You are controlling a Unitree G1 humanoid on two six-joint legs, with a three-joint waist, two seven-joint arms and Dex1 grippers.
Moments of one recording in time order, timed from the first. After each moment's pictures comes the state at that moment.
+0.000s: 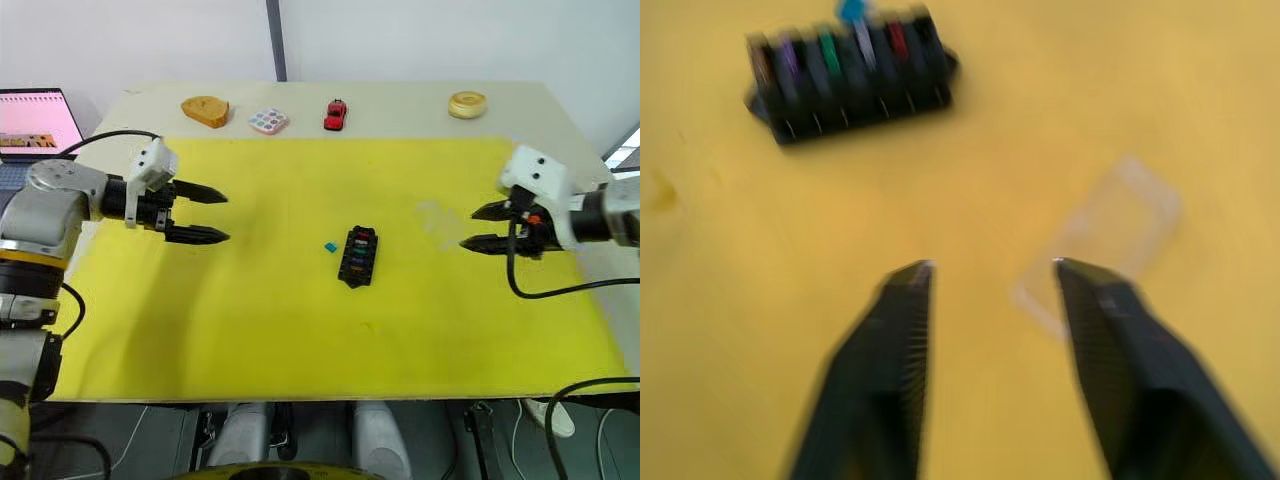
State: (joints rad) left arm -0.80 0.80 -0.11 0.37 -0.26 0.41 -1.49; right arm -0.46 -1.23 -0.13 -0.17 0.32 0.77 1.30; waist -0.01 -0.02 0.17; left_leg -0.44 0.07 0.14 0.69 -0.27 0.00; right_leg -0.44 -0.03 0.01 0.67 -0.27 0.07
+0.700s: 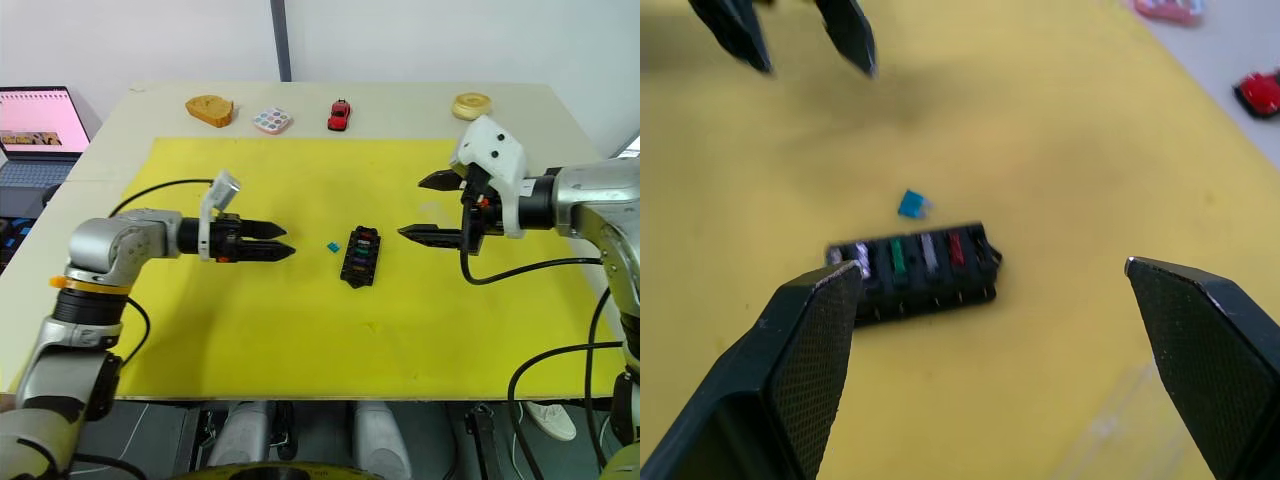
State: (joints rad) left arm -0.71 0.48 -0.03 0.09 -0.53 1.11 -1.08; right arm -0.61 -1.07 -0.10 -0.39 0.52 0.95 1.07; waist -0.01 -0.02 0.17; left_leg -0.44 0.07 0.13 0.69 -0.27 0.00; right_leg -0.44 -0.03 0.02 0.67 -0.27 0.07
